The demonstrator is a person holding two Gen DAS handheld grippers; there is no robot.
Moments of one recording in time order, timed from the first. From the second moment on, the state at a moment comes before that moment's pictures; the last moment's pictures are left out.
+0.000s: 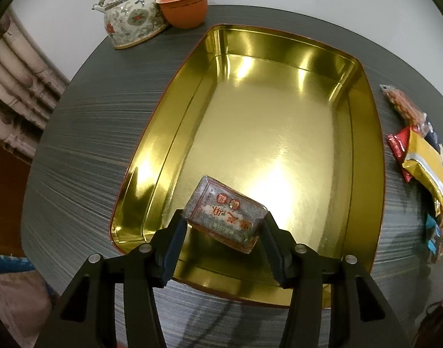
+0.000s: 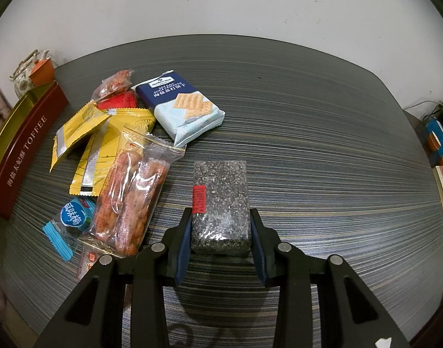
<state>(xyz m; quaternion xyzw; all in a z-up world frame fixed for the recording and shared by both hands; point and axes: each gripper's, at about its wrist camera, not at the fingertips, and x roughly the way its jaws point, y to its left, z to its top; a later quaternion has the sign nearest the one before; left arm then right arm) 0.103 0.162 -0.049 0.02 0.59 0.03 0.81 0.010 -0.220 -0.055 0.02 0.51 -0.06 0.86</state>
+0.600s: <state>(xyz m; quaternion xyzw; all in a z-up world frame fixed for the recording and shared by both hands) 0.064 0.170 -0.009 0.05 0.53 0.01 0.85 0.007 -0.213 -0.049 0.00 0.50 -0.08 0.86</state>
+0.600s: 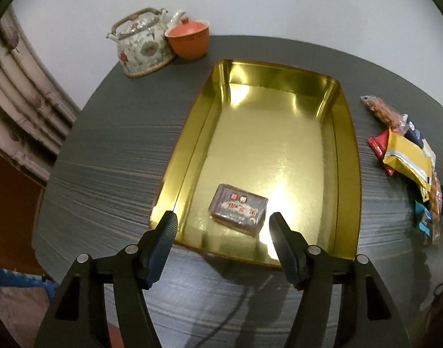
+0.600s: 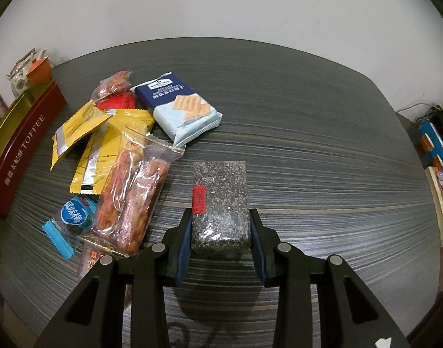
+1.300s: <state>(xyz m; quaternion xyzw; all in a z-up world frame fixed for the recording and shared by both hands) 0.028 0.254 0.011 -0.05 0.48 0.08 0.87 0.020 -0.089 0.027 -0.05 0.45 0.06 0.89</state>
